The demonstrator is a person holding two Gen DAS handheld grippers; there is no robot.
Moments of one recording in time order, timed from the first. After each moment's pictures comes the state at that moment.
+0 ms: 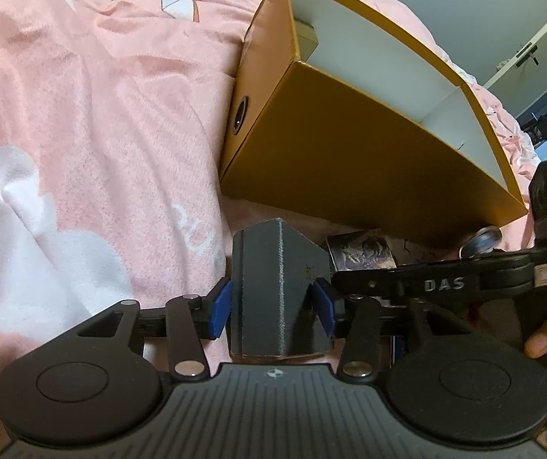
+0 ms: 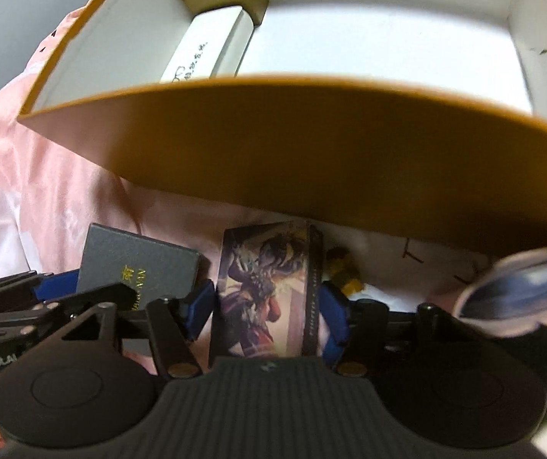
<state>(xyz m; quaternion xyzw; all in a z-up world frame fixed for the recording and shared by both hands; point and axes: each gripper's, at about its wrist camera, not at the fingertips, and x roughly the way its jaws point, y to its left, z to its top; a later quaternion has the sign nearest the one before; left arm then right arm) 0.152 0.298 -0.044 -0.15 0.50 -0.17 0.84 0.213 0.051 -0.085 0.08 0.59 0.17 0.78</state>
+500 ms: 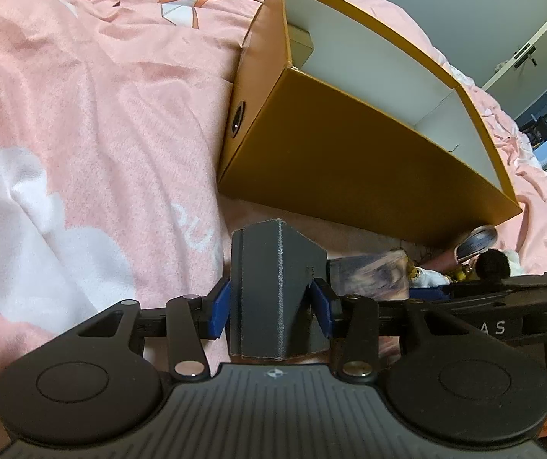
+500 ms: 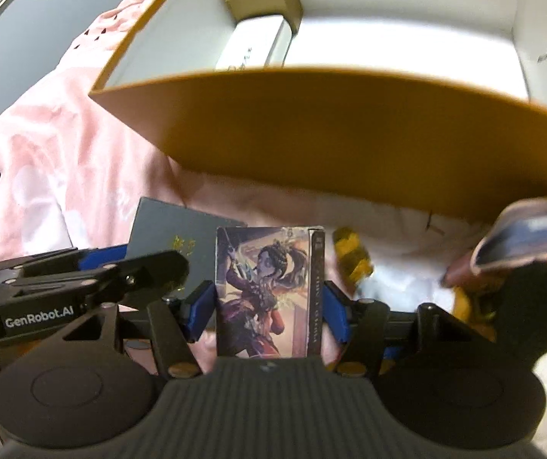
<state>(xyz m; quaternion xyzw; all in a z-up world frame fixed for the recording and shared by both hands) 0.146 0.298 -0.036 -0.14 0.49 -0.16 0.84 0.180 0.056 -0.058 0.10 0.58 0.19 0.78</state>
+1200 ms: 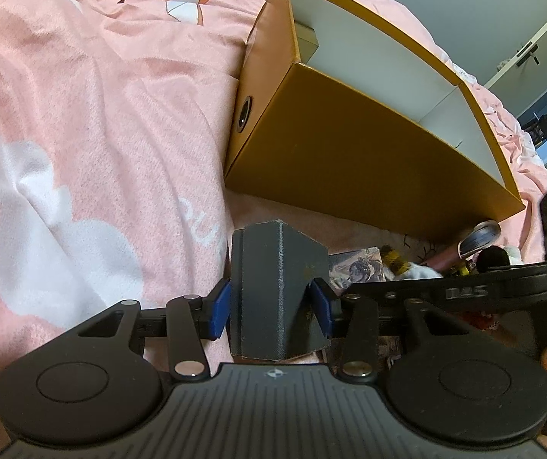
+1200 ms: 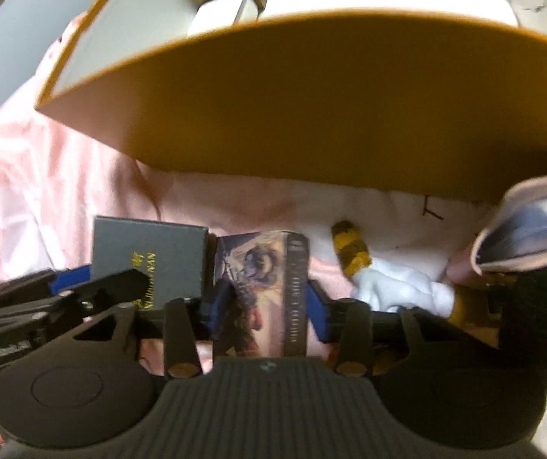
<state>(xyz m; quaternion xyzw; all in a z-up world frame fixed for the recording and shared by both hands) 0.143 0.300 -0.038 -0.14 0.49 -0.16 0.84 0.196 0.041 -0.078 0.14 0.60 0.18 0.77</state>
